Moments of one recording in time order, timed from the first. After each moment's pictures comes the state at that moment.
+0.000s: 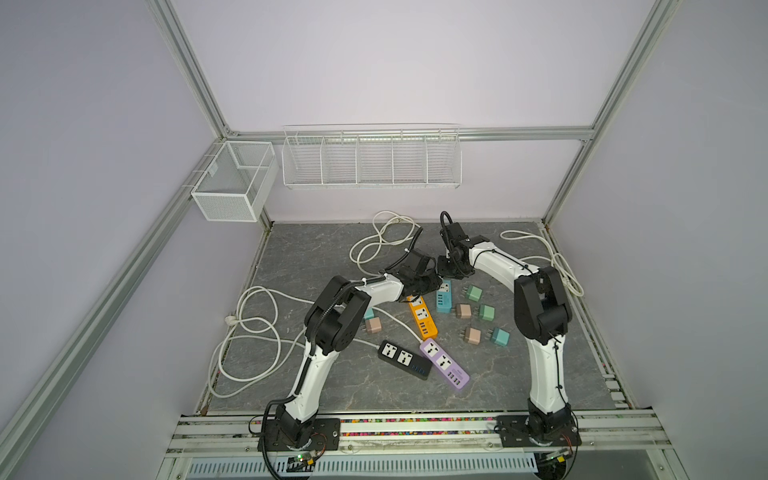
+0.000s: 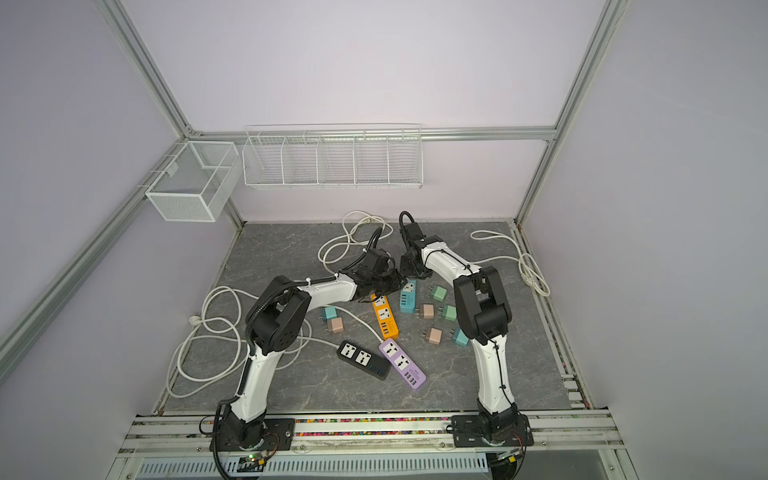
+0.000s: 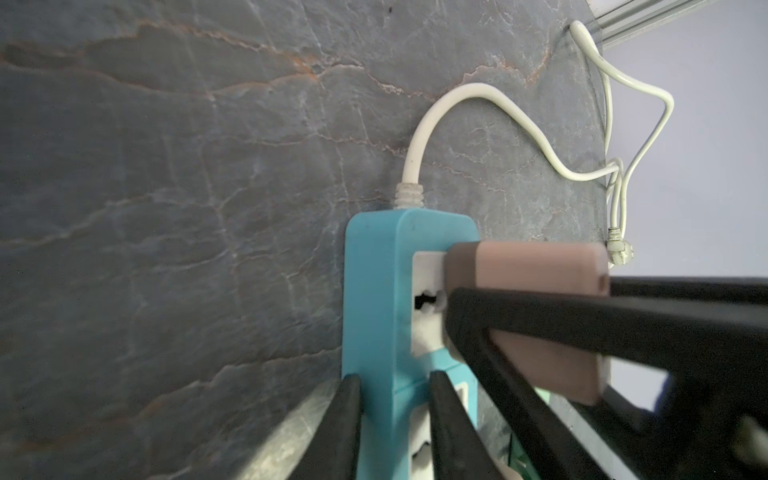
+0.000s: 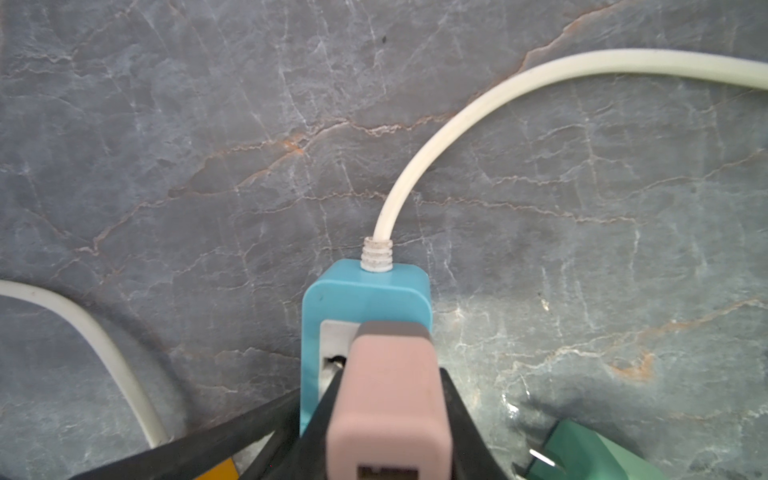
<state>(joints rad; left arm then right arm) -0.75 2.23 1.52 -0.03 0.23 -0.86 0.43 2.15 1.71 -0.76 0.04 0.45</state>
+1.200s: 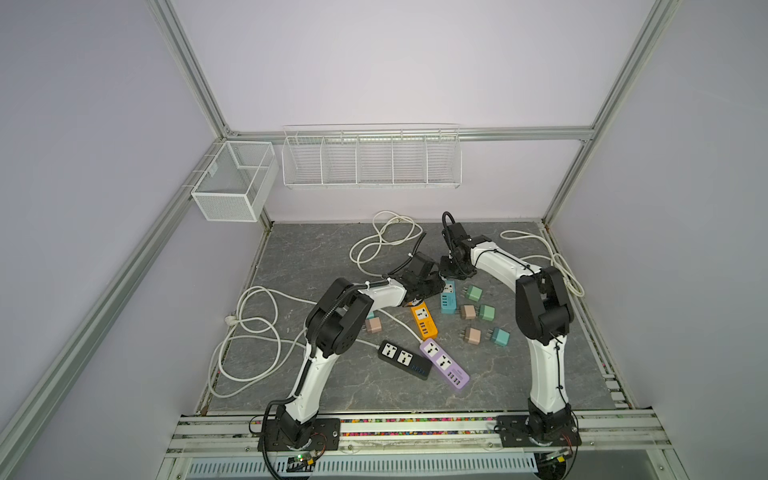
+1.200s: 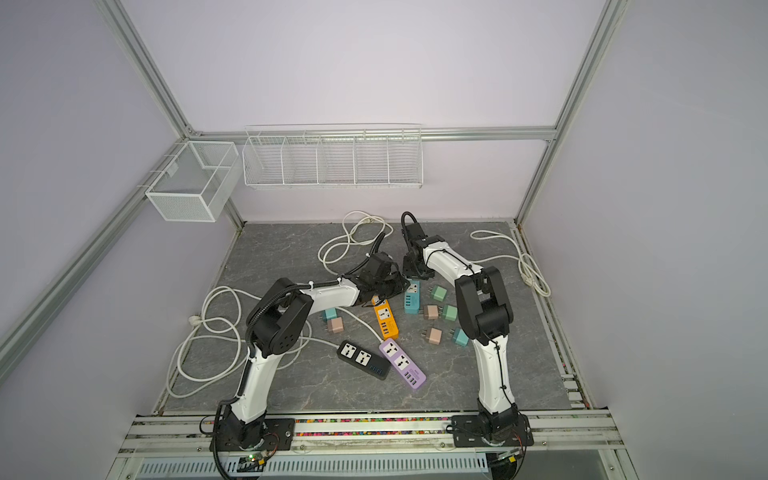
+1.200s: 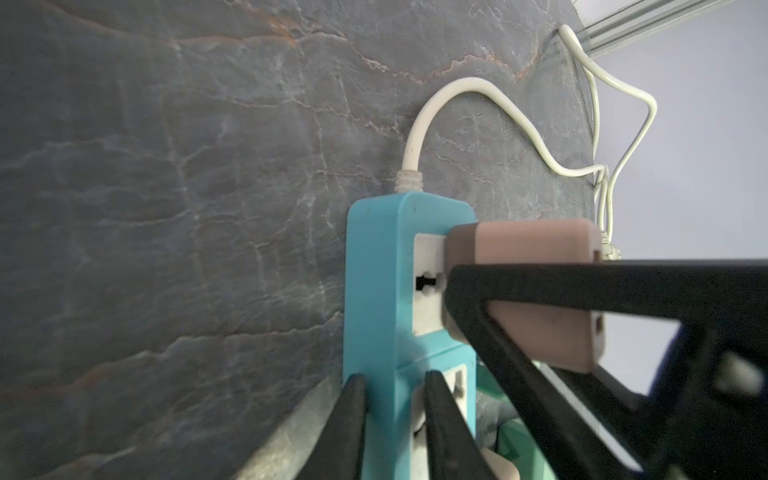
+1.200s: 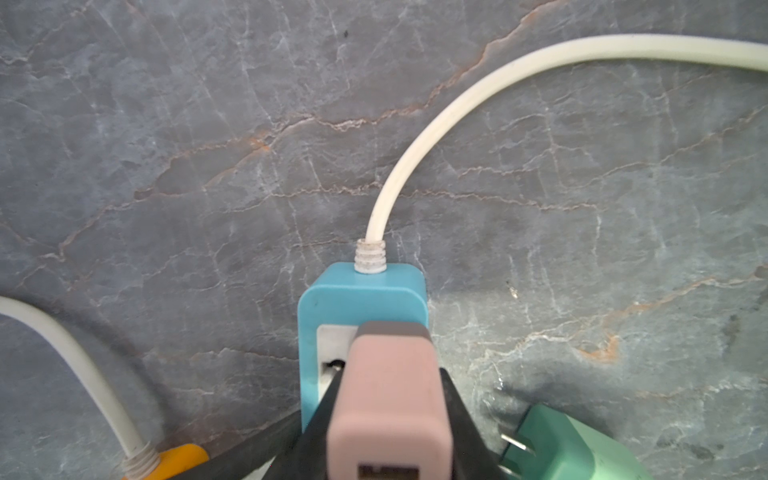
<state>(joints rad) -0.79 2.22 1.47 0.04 0.19 -0.93 0.41 2.14 1.70 -0.78 0.06 0.46</state>
